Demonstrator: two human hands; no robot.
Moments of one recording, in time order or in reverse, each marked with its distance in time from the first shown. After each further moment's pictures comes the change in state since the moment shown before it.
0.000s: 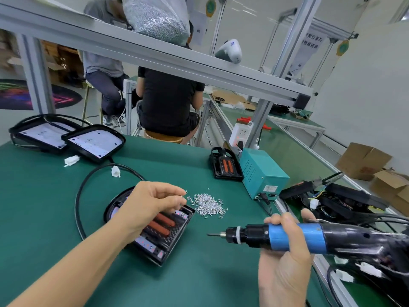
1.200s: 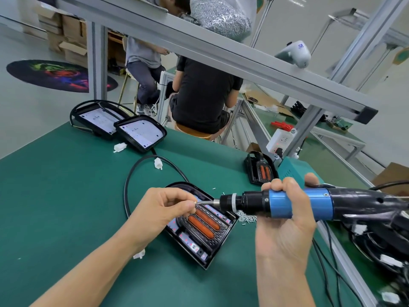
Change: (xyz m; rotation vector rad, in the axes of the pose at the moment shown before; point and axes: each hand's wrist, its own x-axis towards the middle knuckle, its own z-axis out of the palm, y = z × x) left_hand -0.033 -0.020 -0.064 -0.032 0.030 0.102; right_hand -0.030 0.046 0.100 0.137 -0.292 0.096
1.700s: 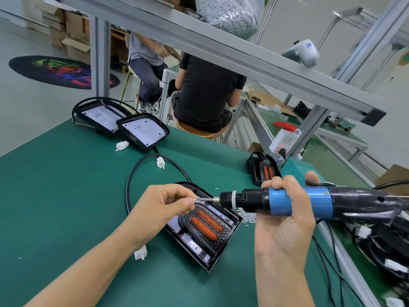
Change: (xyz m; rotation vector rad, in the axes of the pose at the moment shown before) left_hand 0.004 -0.001 -0.006 0.040 0.010 0.037; right_hand 0.004 0.008 0.003 0.005 -0.025 0.015
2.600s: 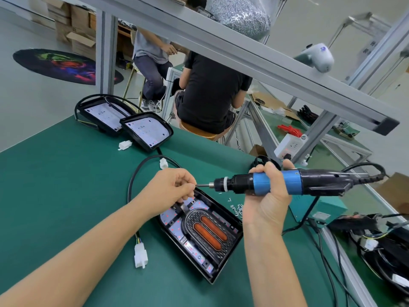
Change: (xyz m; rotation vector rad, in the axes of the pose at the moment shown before) left_hand 0.053 -0.001 -0.014 0.366 0.030 -0.063; right_hand 0.042 0.049 0.007 -0.073 0.098 0.074
